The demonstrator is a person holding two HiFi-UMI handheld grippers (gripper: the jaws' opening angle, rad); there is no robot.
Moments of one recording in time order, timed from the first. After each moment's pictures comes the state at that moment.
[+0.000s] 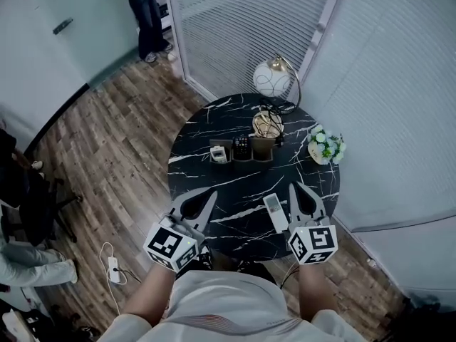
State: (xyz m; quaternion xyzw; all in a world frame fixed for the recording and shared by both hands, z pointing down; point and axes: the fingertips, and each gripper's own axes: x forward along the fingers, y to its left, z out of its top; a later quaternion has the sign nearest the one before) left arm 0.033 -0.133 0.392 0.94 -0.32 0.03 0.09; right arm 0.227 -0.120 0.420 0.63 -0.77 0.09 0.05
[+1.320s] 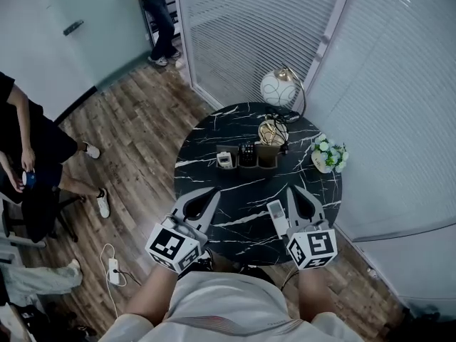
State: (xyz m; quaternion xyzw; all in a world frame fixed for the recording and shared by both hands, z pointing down) left arm 0.025 -0.132 0.367 0.94 -0.33 0.00 0.07; right arm 0.201 -0.121 0.395 0.61 -0.79 0.06 0.04
